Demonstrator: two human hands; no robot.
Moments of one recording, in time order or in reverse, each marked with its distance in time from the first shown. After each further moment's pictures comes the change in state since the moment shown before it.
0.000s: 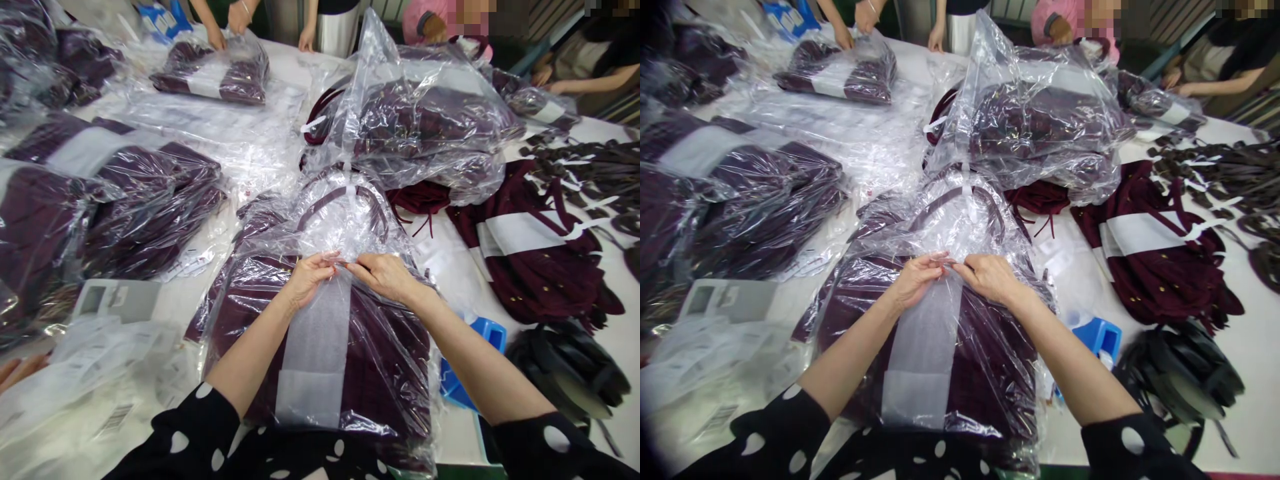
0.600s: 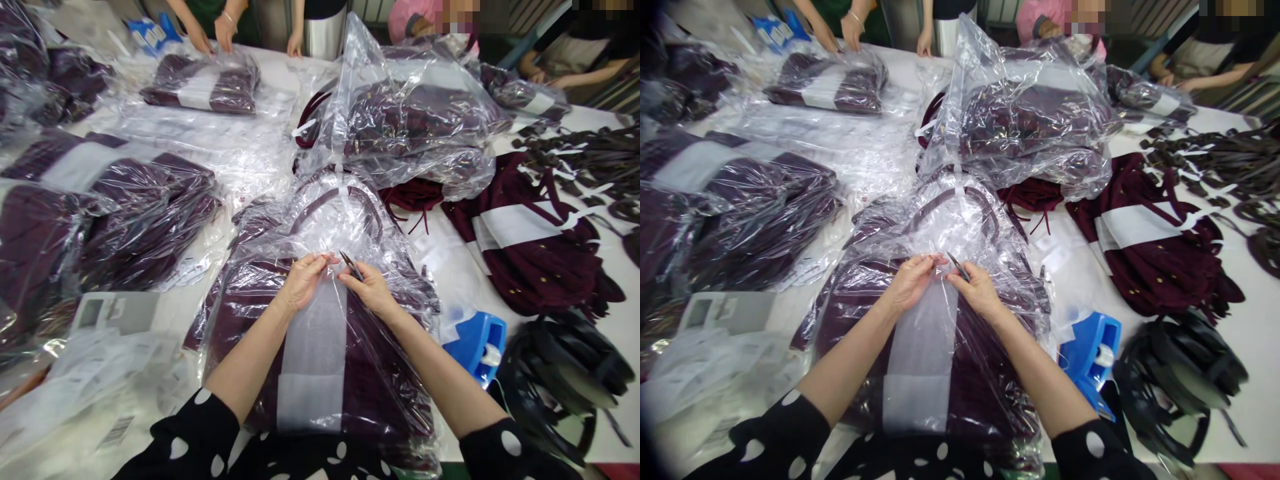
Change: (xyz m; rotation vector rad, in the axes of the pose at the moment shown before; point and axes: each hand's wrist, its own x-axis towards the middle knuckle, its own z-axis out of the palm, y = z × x) left_hand 0.003 -0.002 0.003 -0.079 0.060 0.030; right_hand -0.007 -0.005 0.065 0.978 0.302 0.198
